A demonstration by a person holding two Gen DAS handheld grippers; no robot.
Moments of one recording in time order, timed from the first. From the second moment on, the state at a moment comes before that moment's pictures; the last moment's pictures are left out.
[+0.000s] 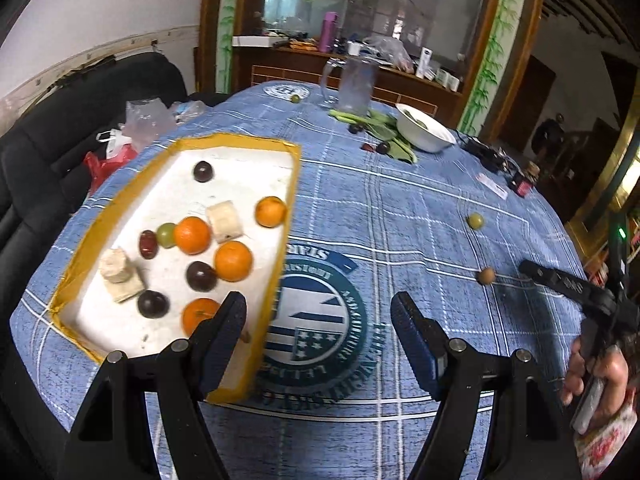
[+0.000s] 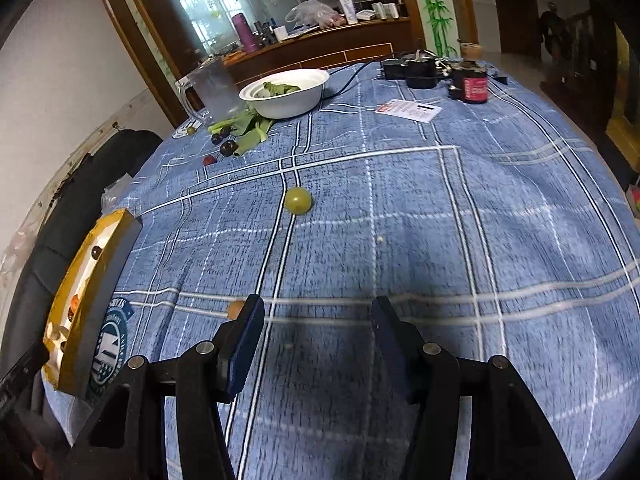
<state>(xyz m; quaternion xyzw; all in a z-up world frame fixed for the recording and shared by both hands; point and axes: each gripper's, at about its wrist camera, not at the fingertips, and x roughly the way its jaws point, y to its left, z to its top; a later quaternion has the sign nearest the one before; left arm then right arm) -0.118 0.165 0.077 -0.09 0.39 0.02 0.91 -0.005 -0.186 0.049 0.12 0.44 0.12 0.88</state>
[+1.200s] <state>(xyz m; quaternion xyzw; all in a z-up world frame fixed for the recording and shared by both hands) 0.006 -0.012 0.016 0.02 0.46 -0.19 0.87 0.099 -0.157 0.037 0.07 0.43 0.14 0.89</state>
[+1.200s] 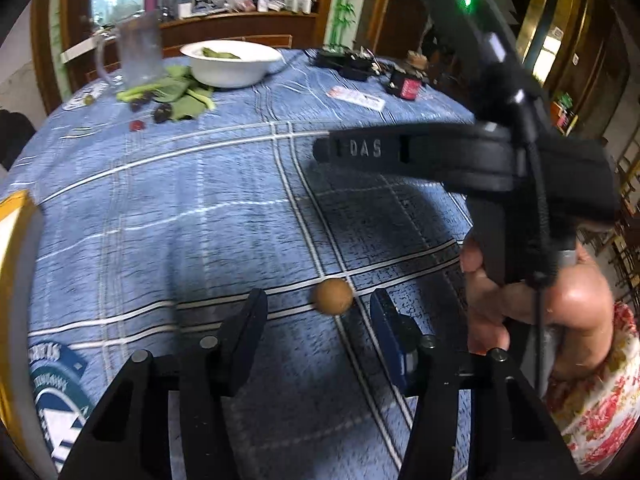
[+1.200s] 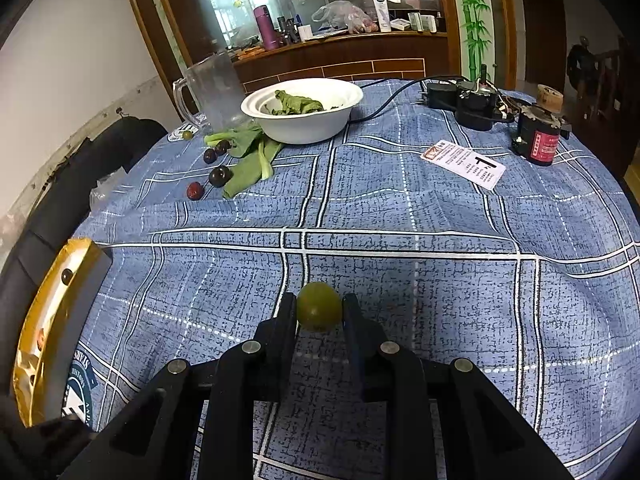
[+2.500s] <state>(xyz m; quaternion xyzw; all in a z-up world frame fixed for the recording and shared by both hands) -0.120 0.287 0.053 -0.12 0.37 0.14 0.91 0.007 -0.007 0.071 0.06 0.44 0.32 0.84</state>
